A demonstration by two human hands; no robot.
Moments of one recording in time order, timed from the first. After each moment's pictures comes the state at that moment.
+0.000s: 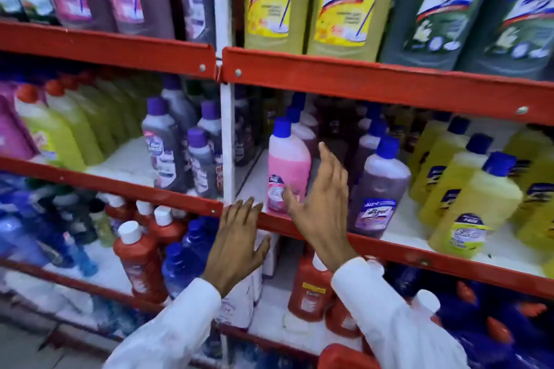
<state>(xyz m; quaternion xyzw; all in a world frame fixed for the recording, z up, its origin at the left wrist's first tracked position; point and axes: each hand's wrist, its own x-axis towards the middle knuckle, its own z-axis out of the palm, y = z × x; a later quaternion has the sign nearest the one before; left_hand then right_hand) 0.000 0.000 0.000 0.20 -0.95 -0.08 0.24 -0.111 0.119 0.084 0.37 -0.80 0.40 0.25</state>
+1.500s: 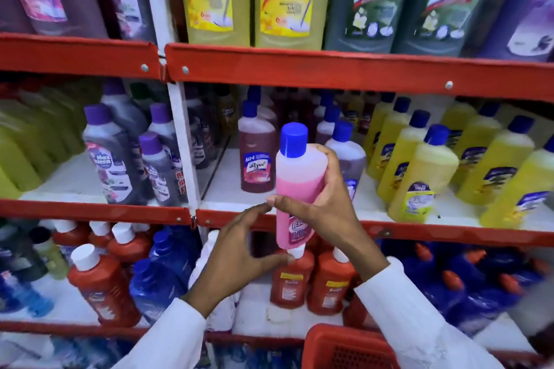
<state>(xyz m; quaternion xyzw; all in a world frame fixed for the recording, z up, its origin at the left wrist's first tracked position) 0.006 0.051 0.041 0.05 -0.88 -0.41 0.25 -0.108 0.189 0.104 0.39 -0.64 0.66 -0.01</state>
